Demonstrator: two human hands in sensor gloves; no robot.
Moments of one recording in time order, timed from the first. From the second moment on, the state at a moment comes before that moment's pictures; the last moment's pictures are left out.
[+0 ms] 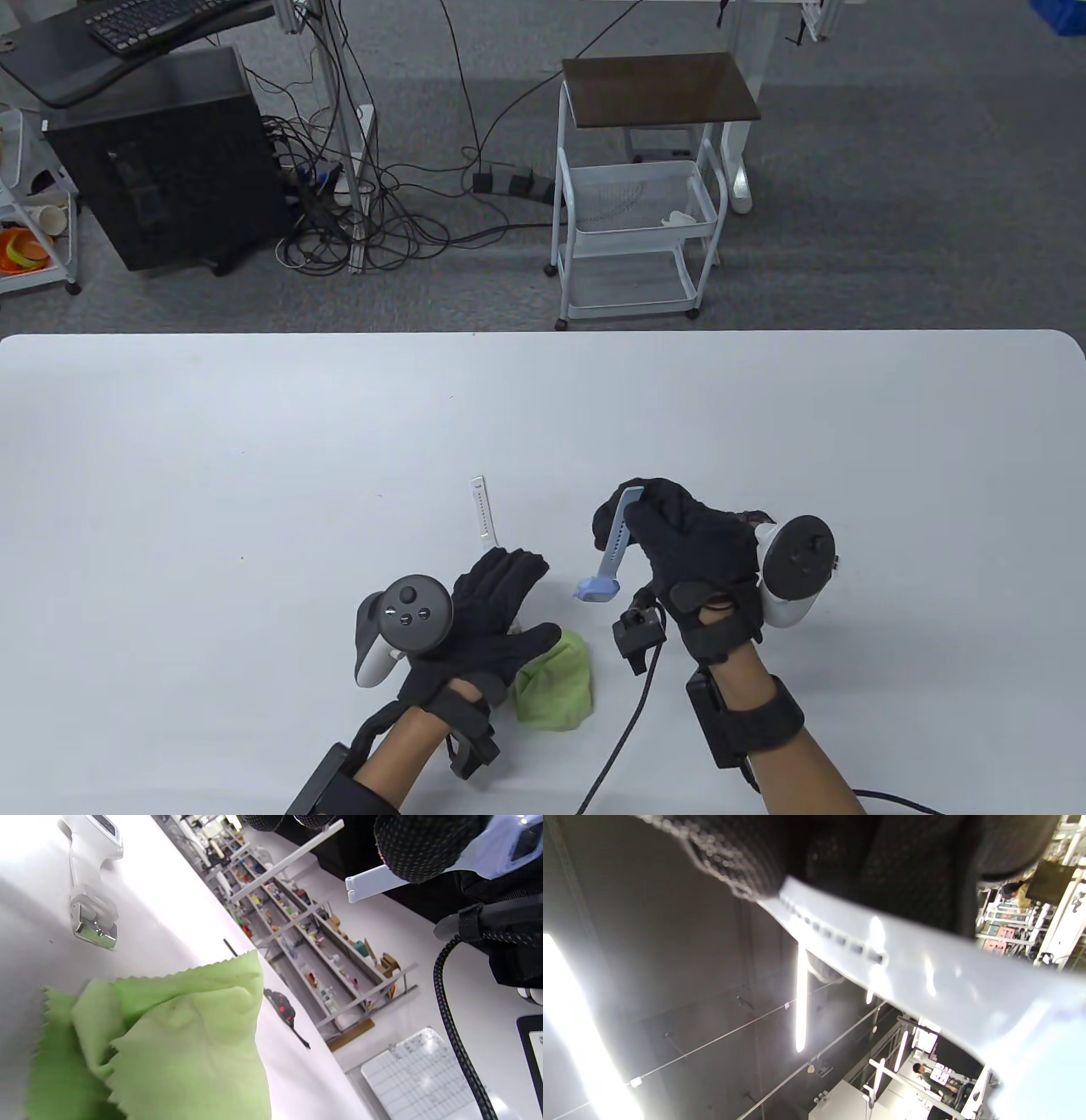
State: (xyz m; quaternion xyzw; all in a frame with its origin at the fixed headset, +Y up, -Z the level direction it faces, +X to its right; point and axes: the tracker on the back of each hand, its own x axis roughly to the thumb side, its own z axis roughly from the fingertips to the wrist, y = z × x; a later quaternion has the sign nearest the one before) left_hand -0.133 -0.761 -0.283 -0.10 -0.22 0.49 0.84; right_hand 0.132 -0.619 -0.309 0.25 -0.17 0.70 0.65
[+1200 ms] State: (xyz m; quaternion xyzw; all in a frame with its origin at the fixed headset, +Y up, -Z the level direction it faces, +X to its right) left_hand -0.128 -0.755 -0.278 -0.05 -0.27 0.53 0.80; right_hand 0.127 -0.626 -0.308 0.23 -0.19 0.65 0.70
